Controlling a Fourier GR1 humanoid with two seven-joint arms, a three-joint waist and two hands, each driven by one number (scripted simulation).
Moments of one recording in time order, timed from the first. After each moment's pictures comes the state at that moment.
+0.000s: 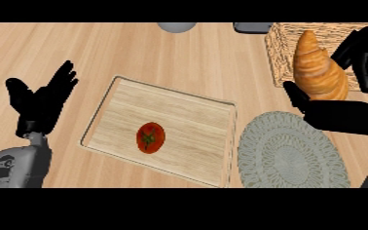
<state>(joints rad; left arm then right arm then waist) -0.22 0.25 0.17 -1.40 0.05 -0.07 0.25 -0.54 -0.13 -0.17 -2.12 0.64 0.39 0.61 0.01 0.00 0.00</state>
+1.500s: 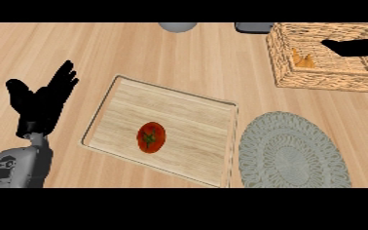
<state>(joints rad) -0.22 0.24 0.18 -1.41 0.03 -0.08 0.24 -0.73 -0.44 -0.46 -0.98 0.59 -0.06 -0.06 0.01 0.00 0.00</state>
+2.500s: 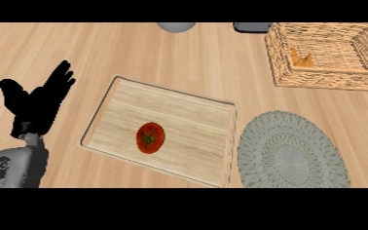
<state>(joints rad) -0.22 0.26 0.20 -1.41 0.04 -0.10 0.24 -0.79 -0.75 -0.81 -0.64 0.19 0.11 -0.14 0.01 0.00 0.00</state>
